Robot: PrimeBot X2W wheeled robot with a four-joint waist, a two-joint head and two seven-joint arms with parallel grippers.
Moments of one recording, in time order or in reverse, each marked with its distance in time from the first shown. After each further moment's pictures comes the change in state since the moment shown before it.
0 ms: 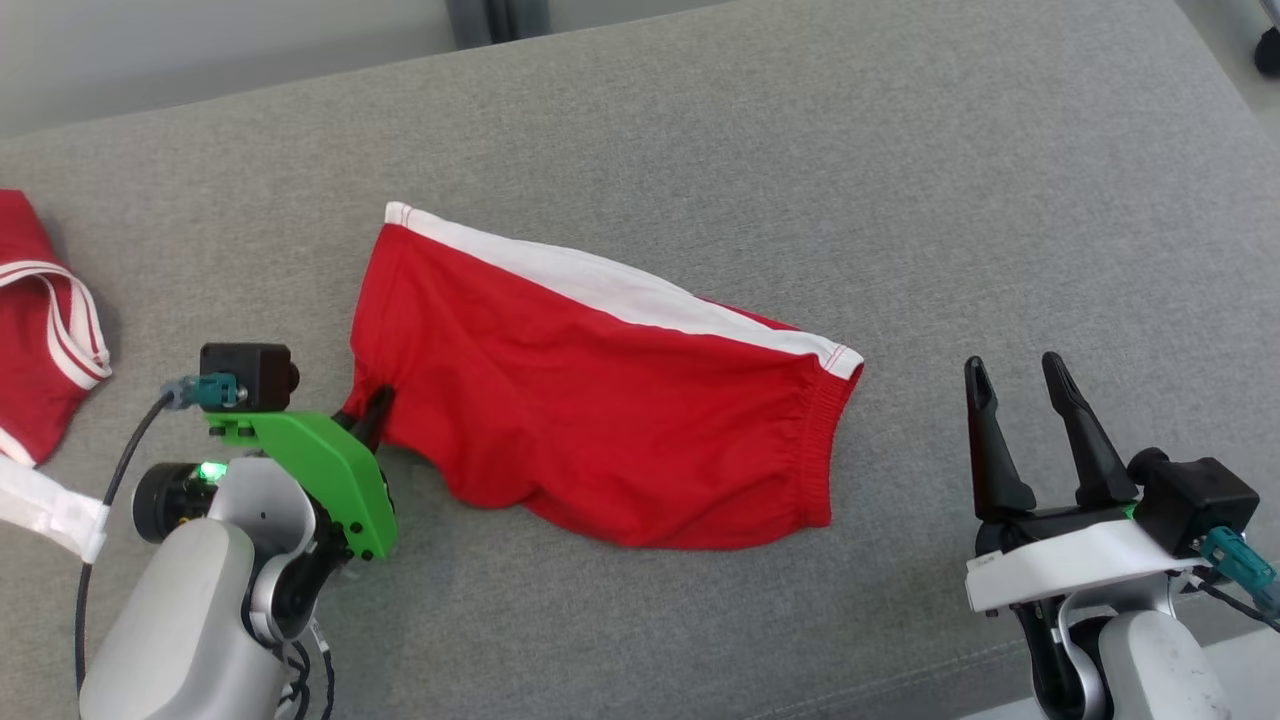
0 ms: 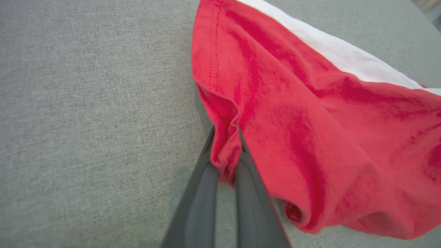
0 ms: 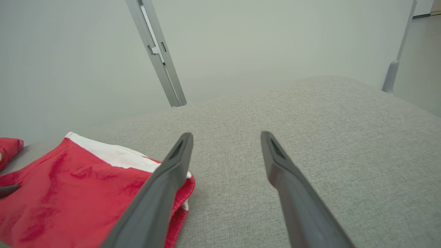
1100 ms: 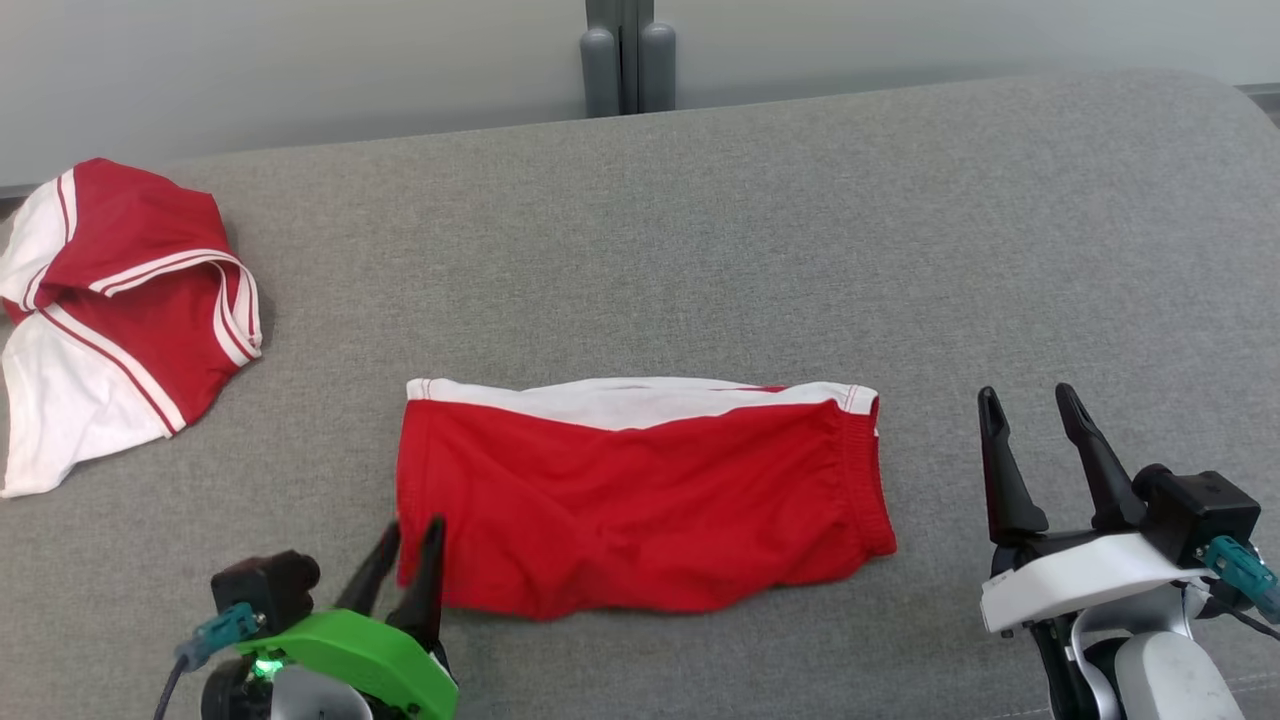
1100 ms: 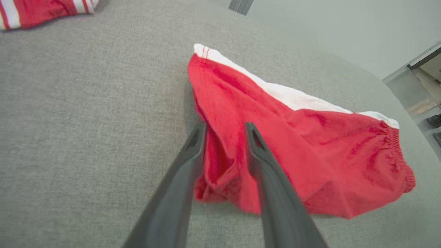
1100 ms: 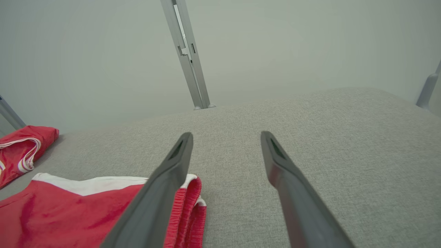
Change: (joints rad) left arm 0.425 -0.105 0.047 -0.276 -0.048 0.129 -0.260; right arm 0.039 0.000 -0.042 -0.003 -0.035 0.000 0.068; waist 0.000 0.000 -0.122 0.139
